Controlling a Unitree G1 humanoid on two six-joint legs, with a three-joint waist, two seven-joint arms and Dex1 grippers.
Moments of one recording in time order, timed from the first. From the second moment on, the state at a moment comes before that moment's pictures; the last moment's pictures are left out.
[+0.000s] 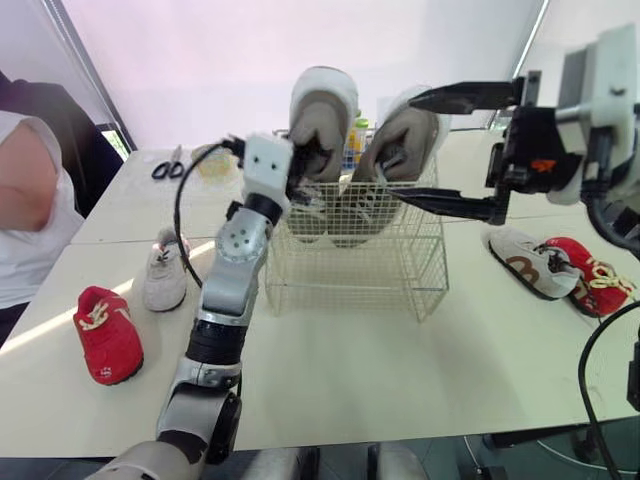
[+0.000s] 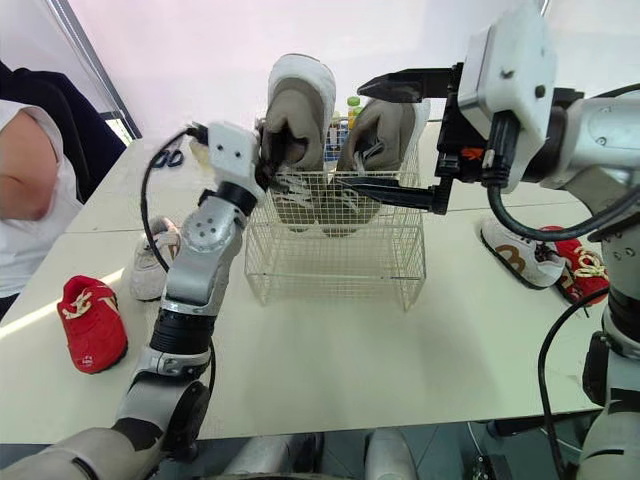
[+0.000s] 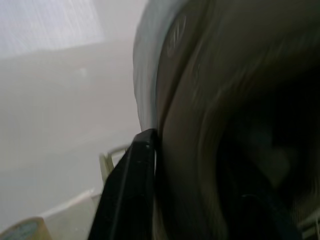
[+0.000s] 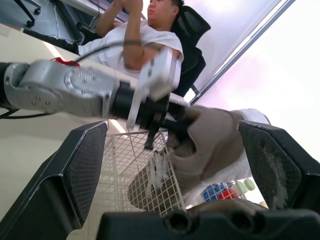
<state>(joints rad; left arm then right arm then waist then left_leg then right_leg) -0.66 0.07 -0.03 0.04 0.05 0.16 -0.18 -0.87 -0.98 -0.13 -0.45 0.69 0.67 0.98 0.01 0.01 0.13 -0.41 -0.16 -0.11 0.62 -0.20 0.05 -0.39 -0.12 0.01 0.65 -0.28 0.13</state>
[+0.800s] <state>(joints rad) -0.59 0.30 0.10 -0.23 -0.52 0.40 -0.51 -0.87 -0.97 -0.13 -0.43 0.68 0.64 0.99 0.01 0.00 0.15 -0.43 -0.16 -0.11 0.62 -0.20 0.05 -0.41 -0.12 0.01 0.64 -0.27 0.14</state>
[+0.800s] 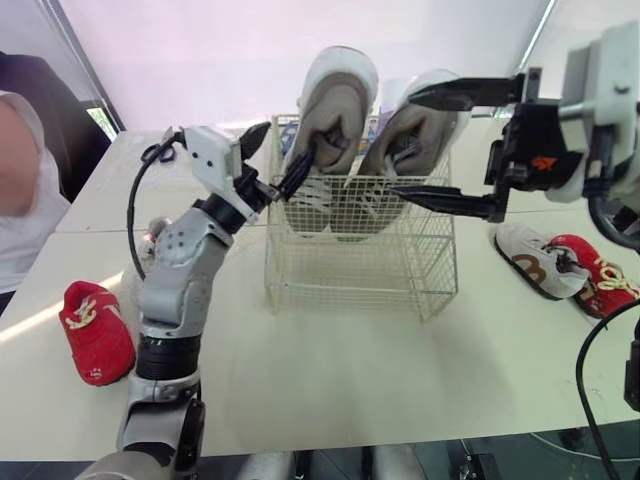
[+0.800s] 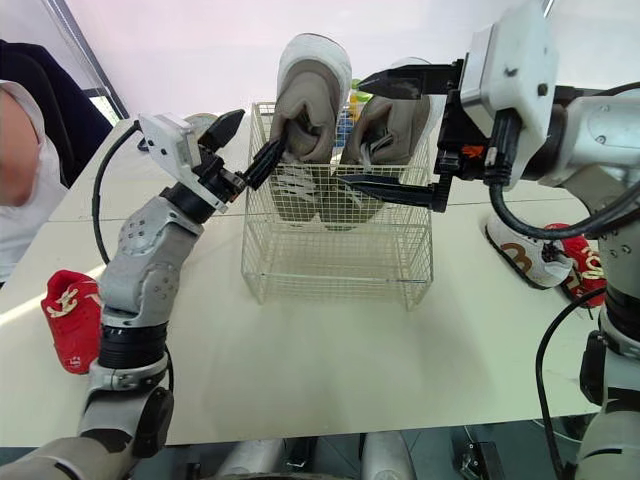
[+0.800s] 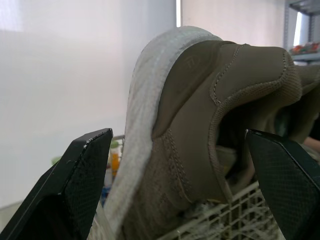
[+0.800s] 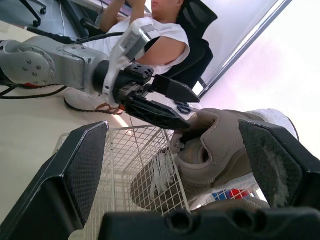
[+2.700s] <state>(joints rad) -0.74 0.65 0.08 -0.30 -0.99 0.91 -0.95 -0.16 -0.88 -0.46 0.34 0.34 0.45 0.71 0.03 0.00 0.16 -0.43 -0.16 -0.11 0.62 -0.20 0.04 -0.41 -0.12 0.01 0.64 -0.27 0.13</state>
